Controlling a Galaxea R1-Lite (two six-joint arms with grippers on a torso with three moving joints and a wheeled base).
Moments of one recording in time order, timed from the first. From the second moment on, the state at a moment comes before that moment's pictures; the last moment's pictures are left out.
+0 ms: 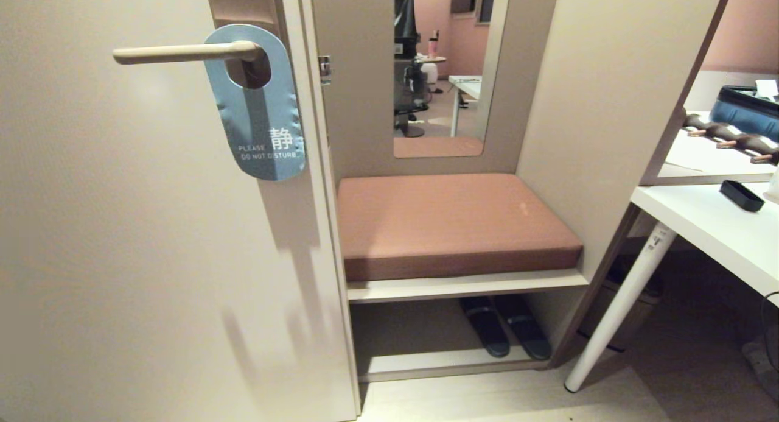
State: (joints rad) left arm -0.01 0.00 0.00 0.00 0.01 0.03; right arm 0.00 0.00 -0.03 0.07 0.00 0.03
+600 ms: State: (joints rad) left arm 0.00 0.00 0.00 0.00 0.00 0.02; right arm 0.00 0.00 -0.03 0.07 0.00 0.03
